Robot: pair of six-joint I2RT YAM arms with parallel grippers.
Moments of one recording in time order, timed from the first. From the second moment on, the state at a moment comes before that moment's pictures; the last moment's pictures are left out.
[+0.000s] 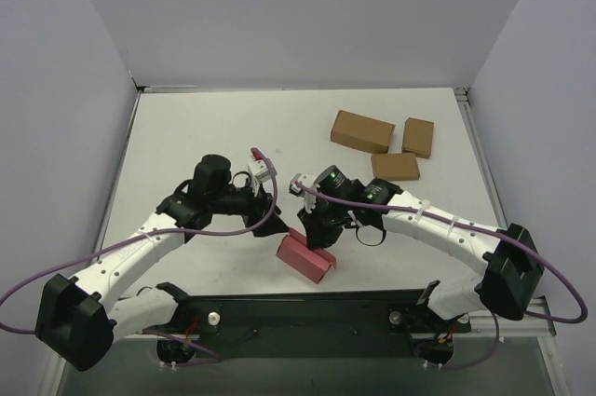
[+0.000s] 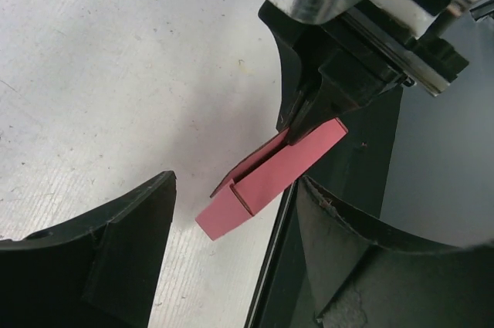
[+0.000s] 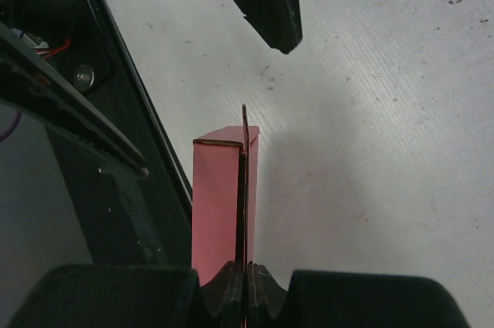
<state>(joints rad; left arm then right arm) -0.55 1.10 0.76 -0.24 0.77 -0.08 0.90 1.38 1.03 -0.66 -0.33 0.02</state>
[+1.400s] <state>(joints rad) -0.64 1.12 0.76 -0.28 0.76 -0.02 0.90 1.35 1.03 -0.68 -0.43 0.01</state>
